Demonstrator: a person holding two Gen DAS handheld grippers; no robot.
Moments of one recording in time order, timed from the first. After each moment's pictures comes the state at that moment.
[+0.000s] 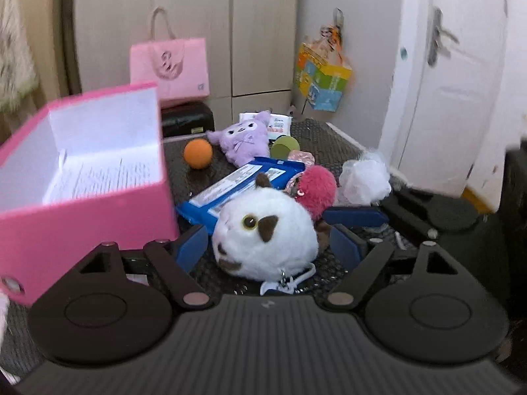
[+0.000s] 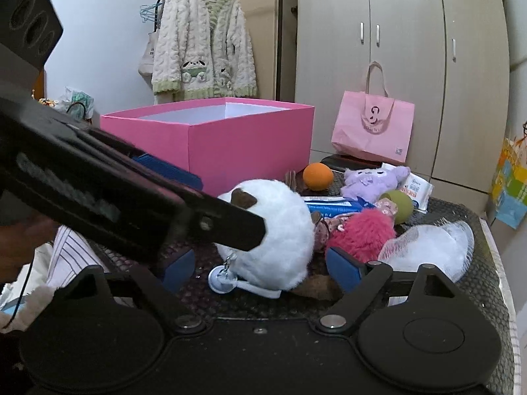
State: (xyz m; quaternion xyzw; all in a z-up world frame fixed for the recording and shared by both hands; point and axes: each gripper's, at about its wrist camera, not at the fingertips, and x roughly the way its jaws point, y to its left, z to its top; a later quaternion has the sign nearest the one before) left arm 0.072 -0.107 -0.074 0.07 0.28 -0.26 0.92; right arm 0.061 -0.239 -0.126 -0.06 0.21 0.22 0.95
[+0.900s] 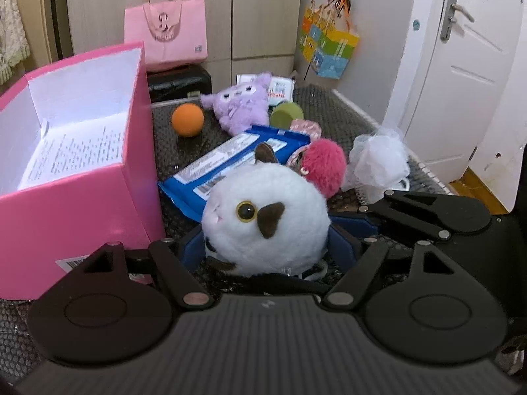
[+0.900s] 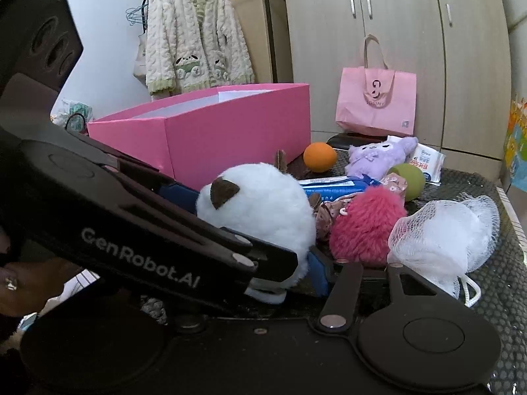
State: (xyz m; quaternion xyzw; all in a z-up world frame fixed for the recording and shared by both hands) left arm 0.099 -0.118 -0.085 0.06 0.34 -0.26 0.90; right arm 0.080 -0.248 -0.134 0.00 0.24 0.23 0.94
